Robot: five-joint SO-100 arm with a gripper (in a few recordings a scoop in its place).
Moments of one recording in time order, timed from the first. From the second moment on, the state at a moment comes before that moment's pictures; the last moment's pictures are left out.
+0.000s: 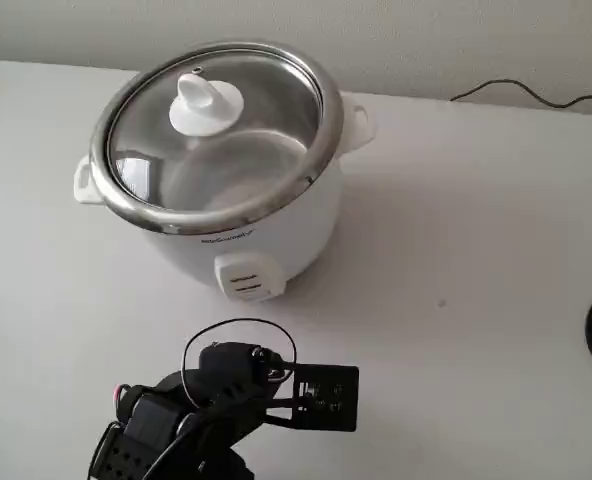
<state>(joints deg) 1.0 188.1 171.6 67.5 -8.3</state>
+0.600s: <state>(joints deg) 5.3 188.0 171.8 66.6 -14.5</state>
